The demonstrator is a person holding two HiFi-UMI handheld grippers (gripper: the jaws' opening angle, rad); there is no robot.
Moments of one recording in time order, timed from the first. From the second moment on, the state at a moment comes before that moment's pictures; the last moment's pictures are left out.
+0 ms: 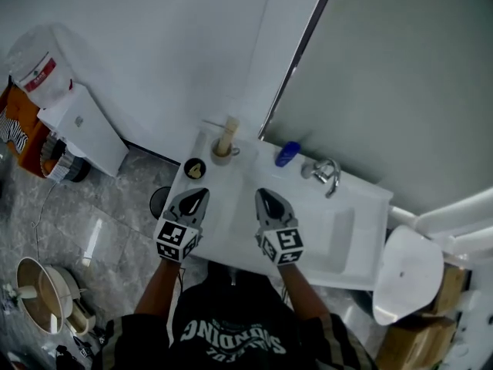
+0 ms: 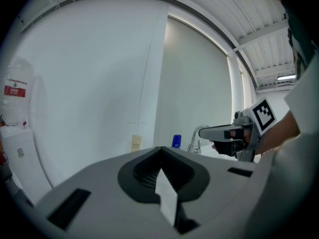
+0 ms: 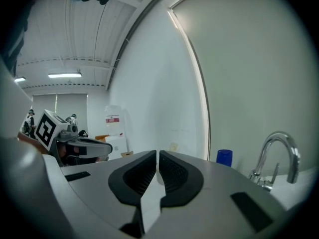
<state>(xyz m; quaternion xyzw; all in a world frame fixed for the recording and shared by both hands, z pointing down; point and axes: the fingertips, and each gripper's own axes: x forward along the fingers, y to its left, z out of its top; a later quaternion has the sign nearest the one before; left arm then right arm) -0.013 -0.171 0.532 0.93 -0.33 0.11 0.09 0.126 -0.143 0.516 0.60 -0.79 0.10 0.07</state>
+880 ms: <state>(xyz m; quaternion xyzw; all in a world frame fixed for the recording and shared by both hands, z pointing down) -0.109 -0.178 0.562 0.88 -0.43 0.11 0.14 -0.014 -0.230 0.613 0.45 -0.86 0.12 0.20</state>
